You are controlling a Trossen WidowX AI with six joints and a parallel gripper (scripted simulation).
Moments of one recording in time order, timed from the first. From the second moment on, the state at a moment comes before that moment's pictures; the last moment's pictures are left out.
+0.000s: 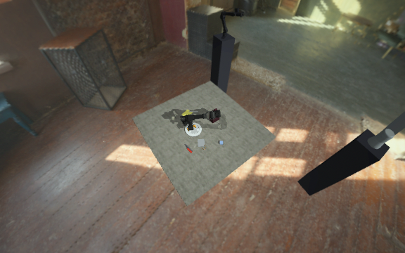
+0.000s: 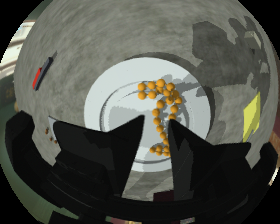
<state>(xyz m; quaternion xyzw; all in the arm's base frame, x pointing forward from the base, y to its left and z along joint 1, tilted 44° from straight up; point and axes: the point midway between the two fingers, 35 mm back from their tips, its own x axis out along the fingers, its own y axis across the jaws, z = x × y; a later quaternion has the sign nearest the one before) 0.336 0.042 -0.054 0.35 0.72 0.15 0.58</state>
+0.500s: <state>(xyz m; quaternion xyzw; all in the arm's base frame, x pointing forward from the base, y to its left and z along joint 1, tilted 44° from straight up) 0.334 0.057 -0.069 0.35 0.72 0.15 0.58</state>
